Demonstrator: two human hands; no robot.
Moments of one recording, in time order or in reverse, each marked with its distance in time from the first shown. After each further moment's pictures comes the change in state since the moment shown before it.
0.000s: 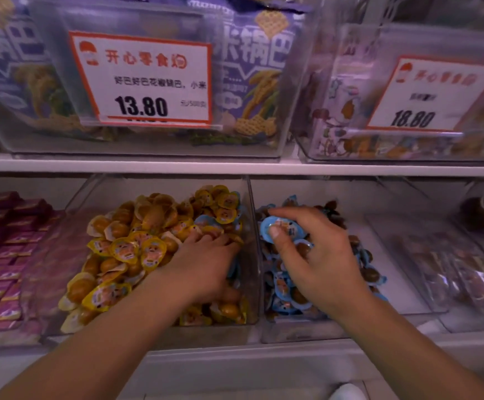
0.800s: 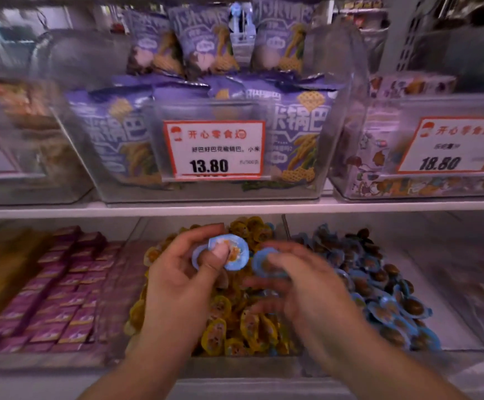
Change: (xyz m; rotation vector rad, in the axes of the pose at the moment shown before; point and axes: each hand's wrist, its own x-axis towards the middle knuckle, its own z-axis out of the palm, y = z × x) left_hand -0.089 -0.007 -0.050 -1.459 0.939 -0.238; right_hand 0.012 -0.084 0.035 1.111 -0.136 0.798
